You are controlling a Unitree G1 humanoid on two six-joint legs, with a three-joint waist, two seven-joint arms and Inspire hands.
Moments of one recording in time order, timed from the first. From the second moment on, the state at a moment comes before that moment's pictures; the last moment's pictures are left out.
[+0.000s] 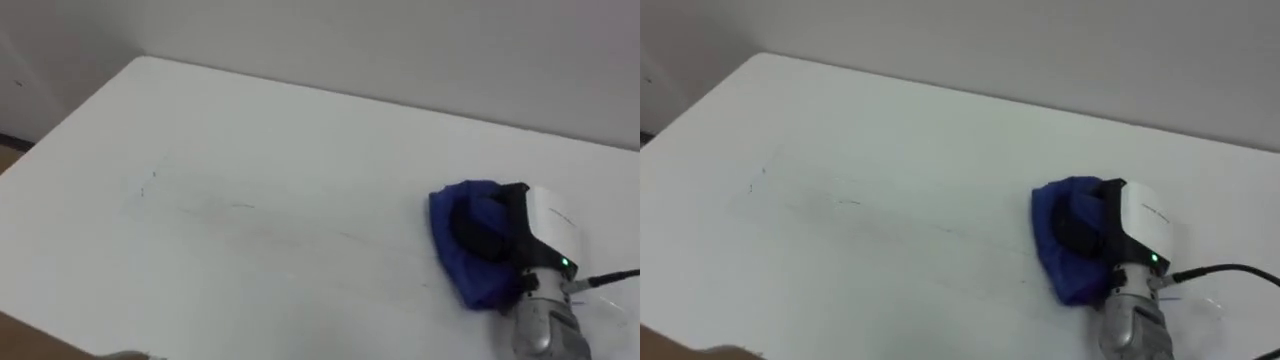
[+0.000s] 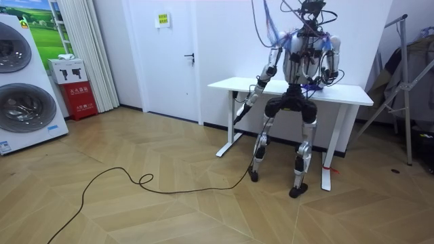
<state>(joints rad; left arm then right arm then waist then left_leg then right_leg) 0.36 0.21 0.15 0.94 0.16 0.12 0.18 0.00 -0.29 0.08 0.49 -0.70 0.01 -0.44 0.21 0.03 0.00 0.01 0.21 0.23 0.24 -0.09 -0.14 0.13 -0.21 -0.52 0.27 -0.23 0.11</state>
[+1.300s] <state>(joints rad) 0.34 0.19 0.11 0.86 0.13 0.12 0.31 -0.07 -0.12 0.43 0.43 -0.75 -0.02 -0.28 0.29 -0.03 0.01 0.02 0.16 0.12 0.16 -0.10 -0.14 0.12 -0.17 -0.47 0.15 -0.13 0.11</state>
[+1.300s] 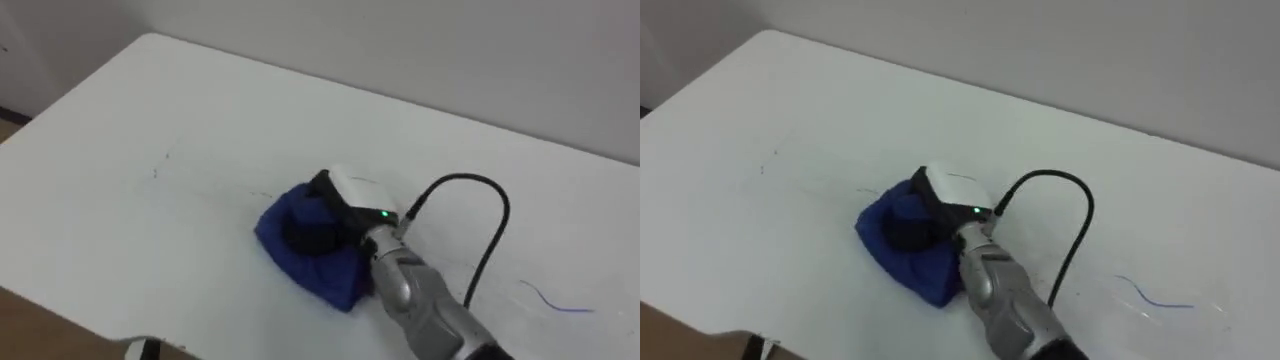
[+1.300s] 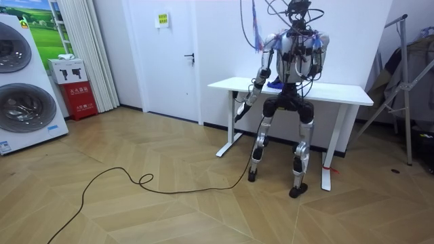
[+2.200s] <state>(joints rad) 0.27 0.20 0.06 1.01 0.17 0.06 0.35 0.05 -0.25 0.20 0.45 -0.63 0.00 -0.47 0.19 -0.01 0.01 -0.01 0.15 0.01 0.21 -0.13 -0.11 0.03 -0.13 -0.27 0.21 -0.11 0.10</state>
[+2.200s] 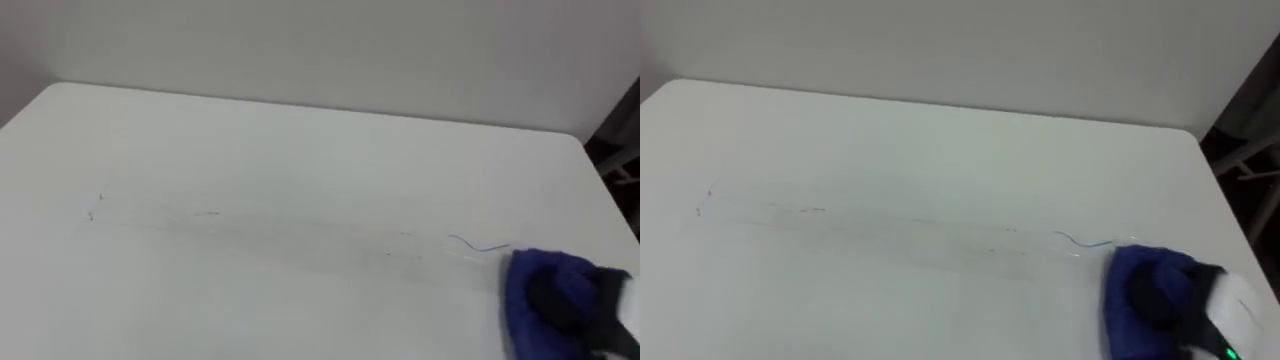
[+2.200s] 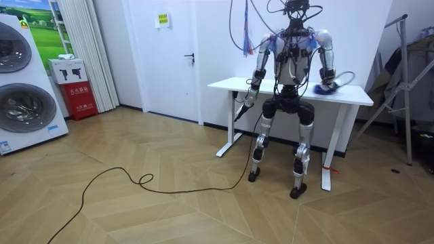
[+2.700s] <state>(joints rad) 0.40 0.23 0.22 0.96 0.20 0.12 0.30 0.15 -0.28 0.10 0.56 -0.54 -0.16 -0.53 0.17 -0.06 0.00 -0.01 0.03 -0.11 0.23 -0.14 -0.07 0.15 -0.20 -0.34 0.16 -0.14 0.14</state>
